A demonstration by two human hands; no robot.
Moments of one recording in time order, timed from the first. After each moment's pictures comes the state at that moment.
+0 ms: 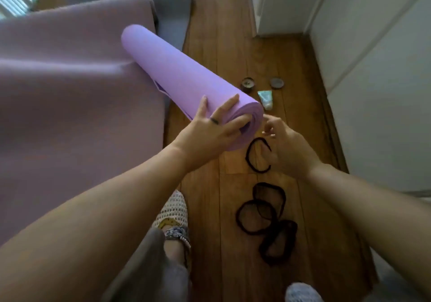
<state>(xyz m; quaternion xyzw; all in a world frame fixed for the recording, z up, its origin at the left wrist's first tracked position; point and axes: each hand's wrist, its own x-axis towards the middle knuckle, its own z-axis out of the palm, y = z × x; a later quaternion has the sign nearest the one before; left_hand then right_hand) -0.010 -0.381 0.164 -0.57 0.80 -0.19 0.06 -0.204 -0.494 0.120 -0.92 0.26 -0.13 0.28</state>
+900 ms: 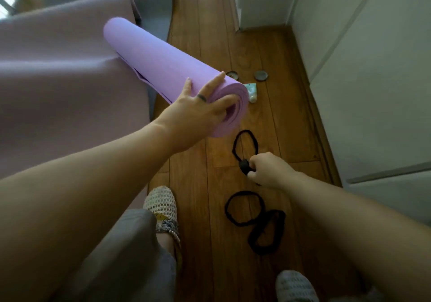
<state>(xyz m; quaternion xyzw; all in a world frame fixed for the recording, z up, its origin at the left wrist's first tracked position) -0.030 -0.393 0.189 -0.57 0.80 -0.15 0.12 -0.230 -0.462 0.093 -0.84 0.38 0.22 0.31</state>
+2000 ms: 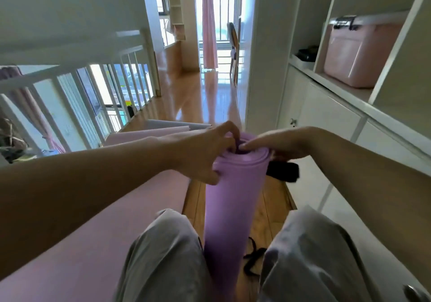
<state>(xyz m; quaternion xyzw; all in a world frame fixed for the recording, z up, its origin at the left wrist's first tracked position) -0.201 -0.136 0.529 -0.64 0.77 -0.04 -0.01 -0.342 -0.302 0.520 -0.81 0.27 0.14 0.50</state>
